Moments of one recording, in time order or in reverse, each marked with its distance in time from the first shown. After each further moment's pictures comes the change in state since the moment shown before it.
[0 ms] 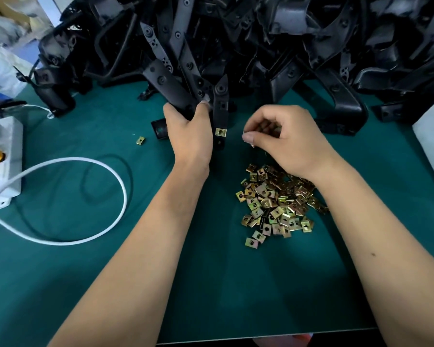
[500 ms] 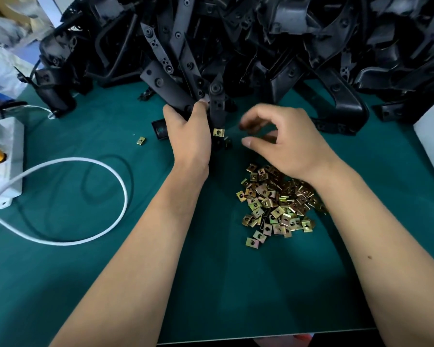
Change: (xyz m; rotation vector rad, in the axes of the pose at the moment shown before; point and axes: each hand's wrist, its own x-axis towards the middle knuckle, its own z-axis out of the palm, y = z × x) left_hand -0.004 0.005 -0.002 -0.051 -0.008 -0.048; right_hand -0.002 -0.004 0.001 -0.081 -0.042 -0.038
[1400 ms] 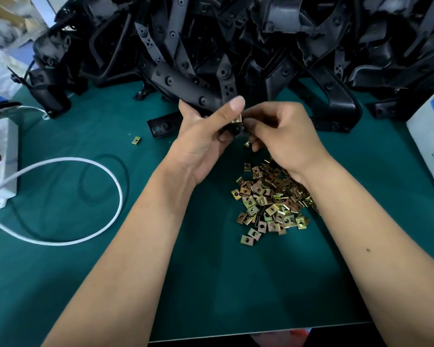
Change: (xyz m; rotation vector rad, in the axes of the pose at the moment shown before) left_hand -0.013 0.005 -0.005 -0.288 -0.581 -0.199; right_hand 0.002 0.005 0.010 0.408 0.157 0.198
